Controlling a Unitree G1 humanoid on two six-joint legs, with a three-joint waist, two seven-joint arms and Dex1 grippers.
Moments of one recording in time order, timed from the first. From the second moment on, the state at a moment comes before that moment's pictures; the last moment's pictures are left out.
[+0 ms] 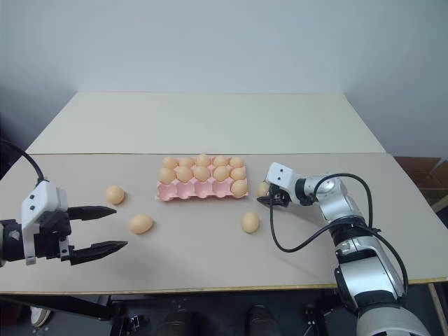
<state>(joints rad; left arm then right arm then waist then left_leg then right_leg) 0.16 1.05 0.57 -0.58 -0.71 0.76 -1.04 -0.84 -0.55 0.22 0.76 -0.10 -0.12 1.01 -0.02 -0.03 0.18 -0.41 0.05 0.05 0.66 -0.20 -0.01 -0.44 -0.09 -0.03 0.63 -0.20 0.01</state>
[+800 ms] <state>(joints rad) 0.16 1.04 0.57 -0.61 -0.71 0.77 -1.01 -0.77 -0.64 0.17 0.33 -0.09 -0.05 0.96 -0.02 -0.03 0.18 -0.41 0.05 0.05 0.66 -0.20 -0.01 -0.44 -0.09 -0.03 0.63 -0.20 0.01</state>
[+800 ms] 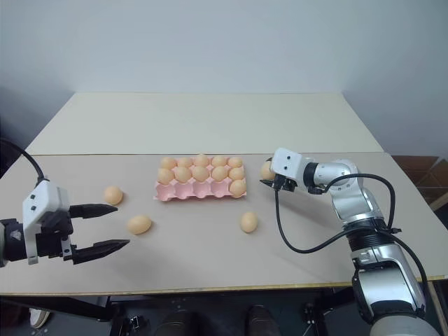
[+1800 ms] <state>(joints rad) 0.18 1.07 0.59 -0.59 -0.71 0.77 -1.04 -0.81 -0.36 0.31 0.35 -0.18 0.00 0.78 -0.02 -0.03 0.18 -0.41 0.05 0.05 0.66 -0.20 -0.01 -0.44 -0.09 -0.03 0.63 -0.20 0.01</state>
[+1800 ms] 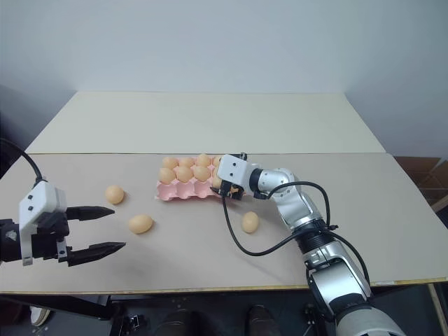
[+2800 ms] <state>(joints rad) 0.15 1.07 0.54 -0.54 -0.68 0.73 -1.09 -0.21 -0.91 -0.05 -0.45 0.15 0.32 1.08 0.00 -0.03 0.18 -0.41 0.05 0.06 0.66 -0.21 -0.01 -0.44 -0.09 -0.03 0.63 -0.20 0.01</state>
